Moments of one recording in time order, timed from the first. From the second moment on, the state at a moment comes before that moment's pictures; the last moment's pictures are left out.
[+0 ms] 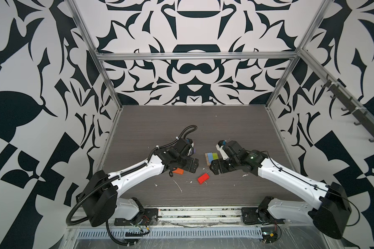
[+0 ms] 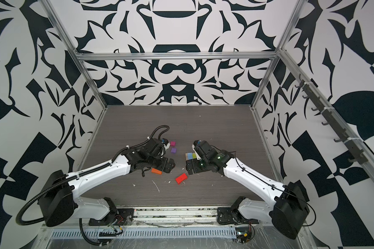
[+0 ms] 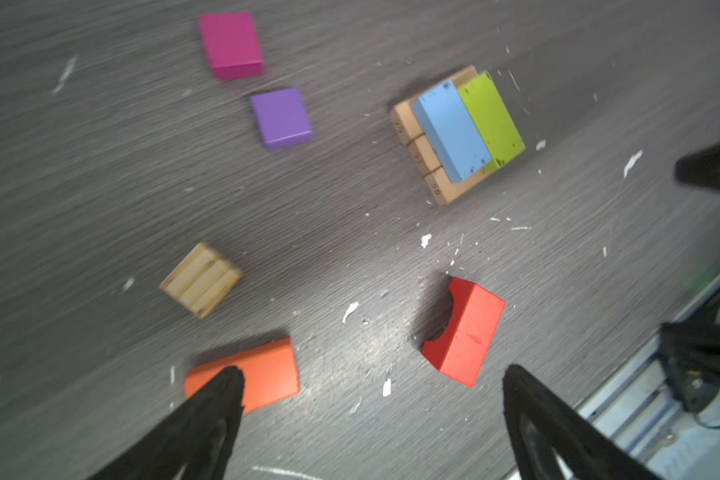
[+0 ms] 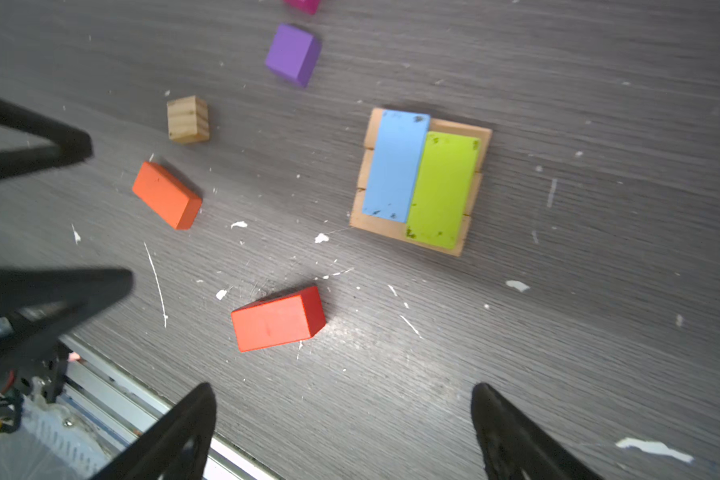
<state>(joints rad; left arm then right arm) -0.82 1.34 0.90 -0.54 0.07 -0.43 0.76 1.20 0.85 -0.70 -0.10 0.49</state>
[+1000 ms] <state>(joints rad) -0.52 1.22 0.73 -0.55 0.24 -0.63 1.06 1.62 0.98 -0.64 0.07 0.42</state>
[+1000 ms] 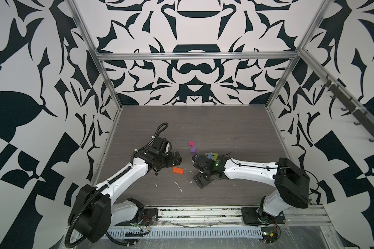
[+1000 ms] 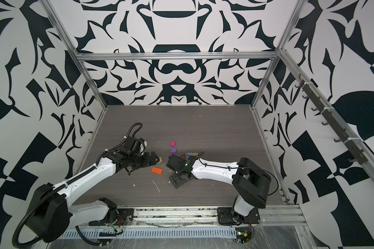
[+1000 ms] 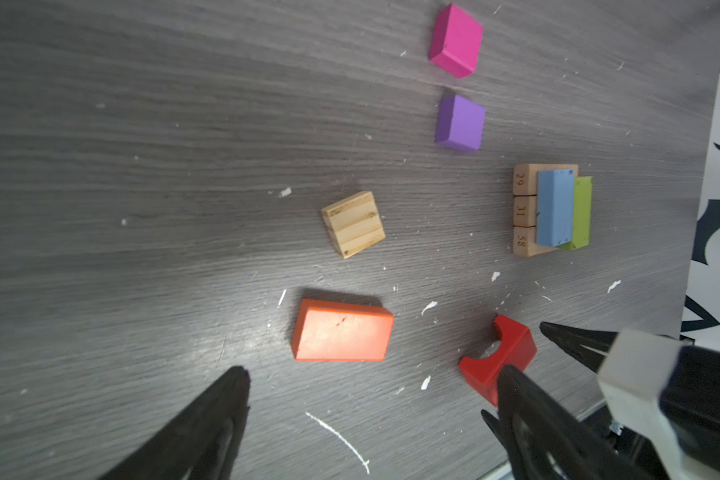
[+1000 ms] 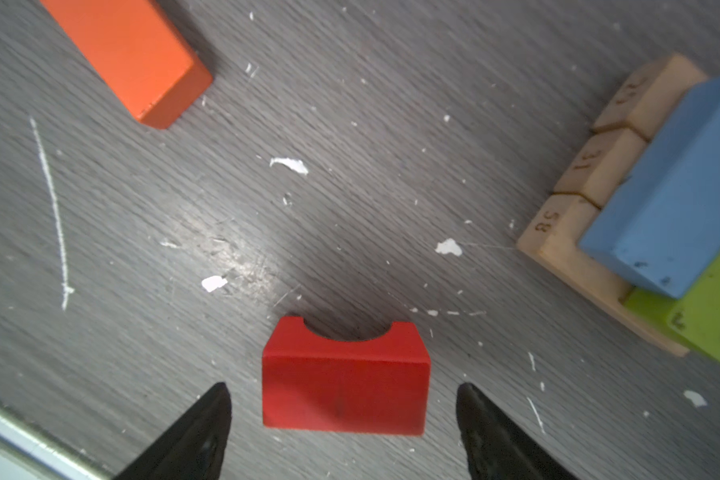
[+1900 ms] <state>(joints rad) -0.52 1.26 0.73 -0.52 0.25 -0.63 1.09 1.70 1.00 -0.63 0.15 0.48</state>
